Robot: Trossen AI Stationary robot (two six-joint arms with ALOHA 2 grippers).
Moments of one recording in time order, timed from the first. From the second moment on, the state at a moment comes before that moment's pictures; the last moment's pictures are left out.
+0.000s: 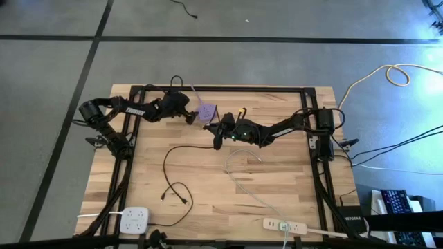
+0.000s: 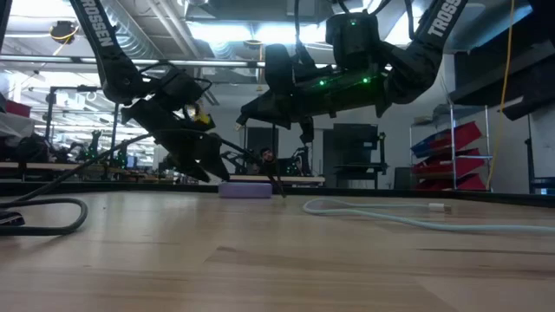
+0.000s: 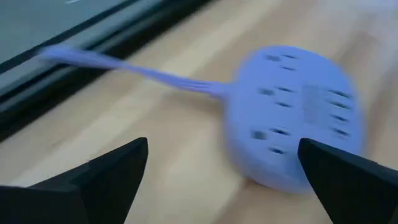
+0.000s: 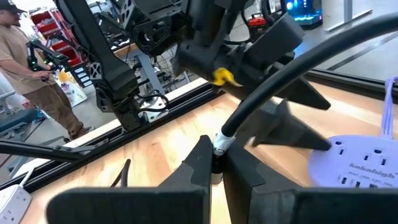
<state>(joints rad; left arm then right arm) 0.67 1.61 0.55 0.41 -0.05 -0.08 -0.10 1.95 0.90 0.94 0.16 0.40</state>
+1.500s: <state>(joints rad) 0.58 1.77 0.55 0.72 0.11 0.16 -0.09 1.95 0.90 0.94 0.16 0.39</state>
